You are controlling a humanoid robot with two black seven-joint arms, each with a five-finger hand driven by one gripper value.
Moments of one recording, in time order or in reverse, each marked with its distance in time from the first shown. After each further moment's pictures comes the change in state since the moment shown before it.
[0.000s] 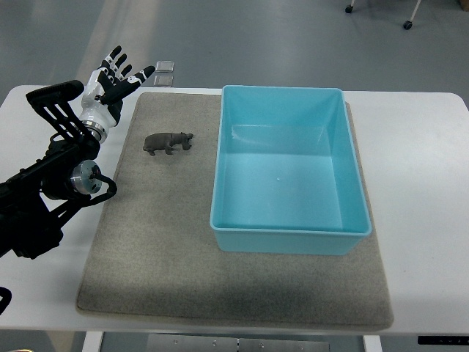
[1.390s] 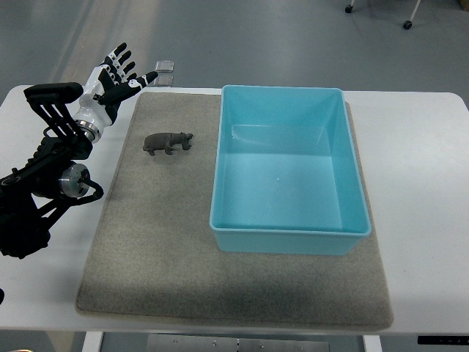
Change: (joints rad) left arm 0.001 0.026 0.002 0.079 0.135 -0.170 -0.009; right arm 0.000 0.000 0.000 0.000 0.000 0.000 0.000
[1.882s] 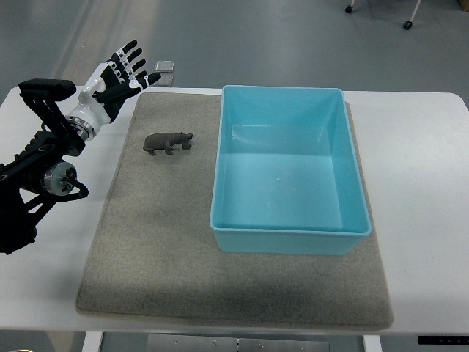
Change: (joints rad) left arm -0.018 0.053 0.003 0.012 0.083 -0.166 0.006; right arm 0.000 0.000 0.000 0.000 0.000 0.000 0.000
